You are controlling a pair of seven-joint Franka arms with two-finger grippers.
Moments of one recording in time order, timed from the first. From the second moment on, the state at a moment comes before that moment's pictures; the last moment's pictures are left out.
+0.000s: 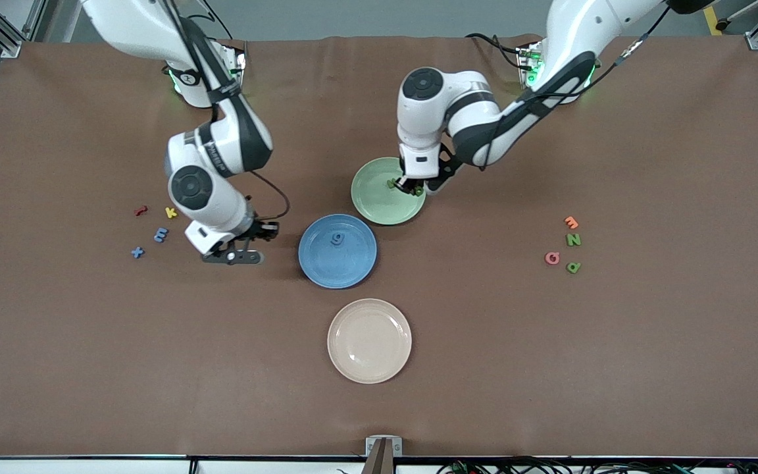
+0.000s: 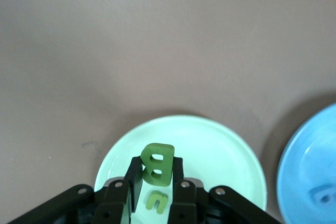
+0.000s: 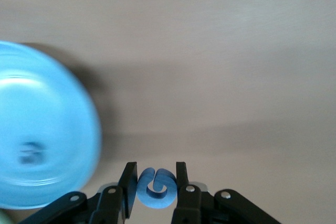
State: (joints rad) left arm 0.01 0.57 -0.96 -2.05 0.72 2.29 -2.16; right arm 0.60 0.35 -0.16 -2.01 0.18 2.27 0.40
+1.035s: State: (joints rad) left arm -0.30 0.73 -0.78 -1.91 0.76 2.28 -2.17; right arm 0.78 0.69 -0.16 -1.62 0.26 2.28 0.71
